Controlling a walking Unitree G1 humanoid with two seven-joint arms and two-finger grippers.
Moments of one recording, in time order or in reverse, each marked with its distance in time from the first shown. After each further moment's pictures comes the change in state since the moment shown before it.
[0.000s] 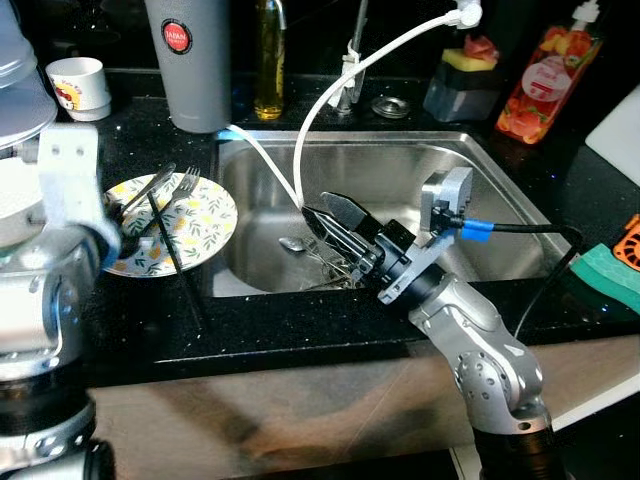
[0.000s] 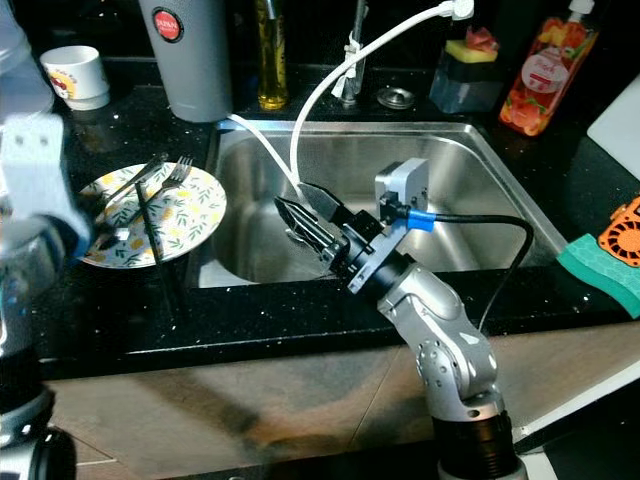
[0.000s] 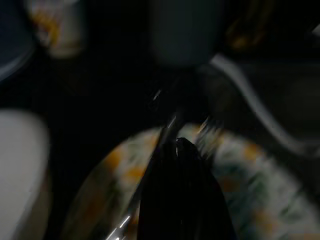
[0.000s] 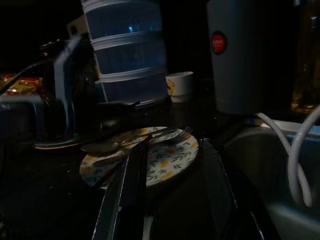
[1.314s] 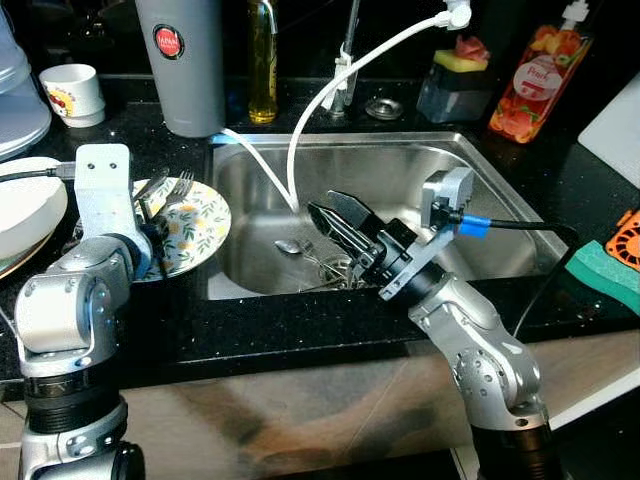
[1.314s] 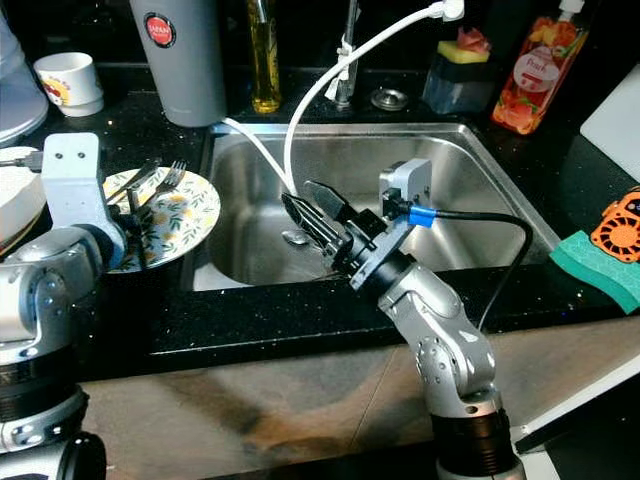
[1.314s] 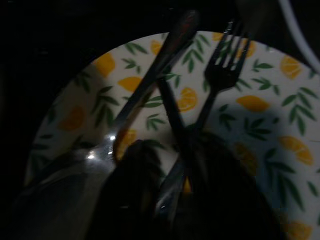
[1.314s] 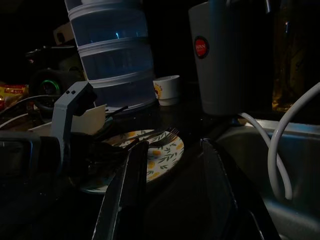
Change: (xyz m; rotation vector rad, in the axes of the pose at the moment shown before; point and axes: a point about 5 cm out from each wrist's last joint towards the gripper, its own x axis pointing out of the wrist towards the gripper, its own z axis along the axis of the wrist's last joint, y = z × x) left arm 0.000 -0.003 -0.062 -0.010 0.314 0.099; right arm -0.001 -0.006 -0.002 0.009 0.004 -0.050
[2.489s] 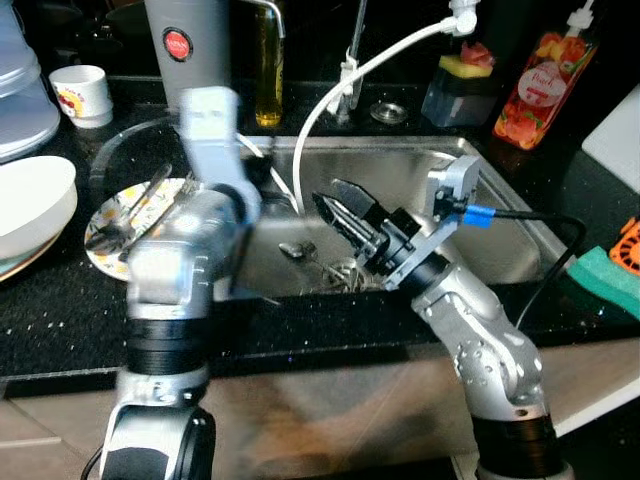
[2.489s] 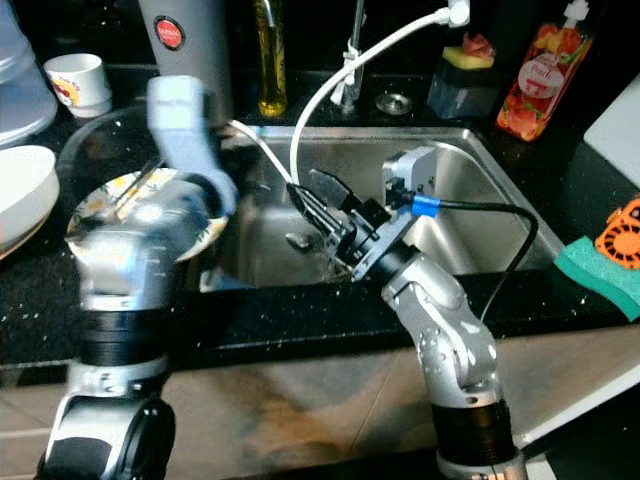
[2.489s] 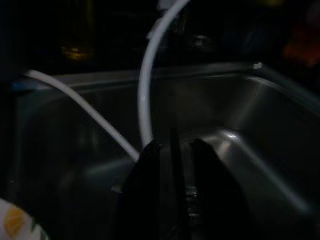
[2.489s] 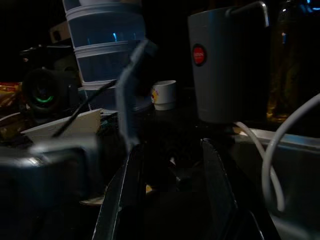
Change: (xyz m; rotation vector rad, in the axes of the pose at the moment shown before) left arm 0.024 -0.135 0.037 -0.020 -0.339 -0.487; right arm 0.006 -0.004 0.006 -0.027 -0.012 -0.005
